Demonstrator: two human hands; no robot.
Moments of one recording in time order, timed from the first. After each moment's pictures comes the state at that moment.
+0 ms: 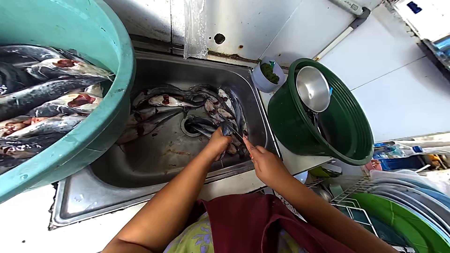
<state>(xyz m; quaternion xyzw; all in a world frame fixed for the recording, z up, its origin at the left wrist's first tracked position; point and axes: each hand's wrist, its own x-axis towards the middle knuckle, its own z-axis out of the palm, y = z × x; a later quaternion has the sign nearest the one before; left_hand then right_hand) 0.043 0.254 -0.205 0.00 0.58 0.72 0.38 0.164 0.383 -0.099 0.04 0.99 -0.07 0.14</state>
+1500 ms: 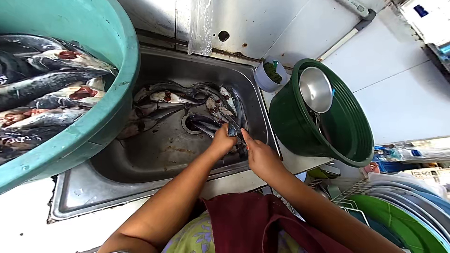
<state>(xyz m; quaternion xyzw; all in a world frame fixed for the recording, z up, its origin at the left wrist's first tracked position) 0.049 0.254 -0.209 0.11 0.65 0.69 0.29 0.136 0.352 -0.083 0.10 0.97 -0.07 0.19</state>
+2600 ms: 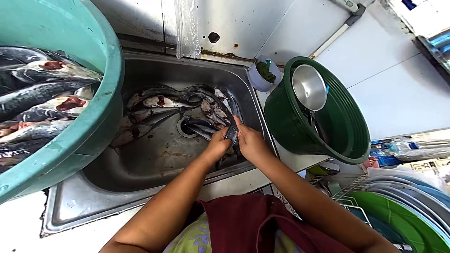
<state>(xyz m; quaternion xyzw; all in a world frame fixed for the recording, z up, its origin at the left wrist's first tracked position) 0.048 0.250 -0.212 0.21 0.62 0.72 0.26 0.101 0.363 -0.099 0.11 0.97 -0.20 0.07</state>
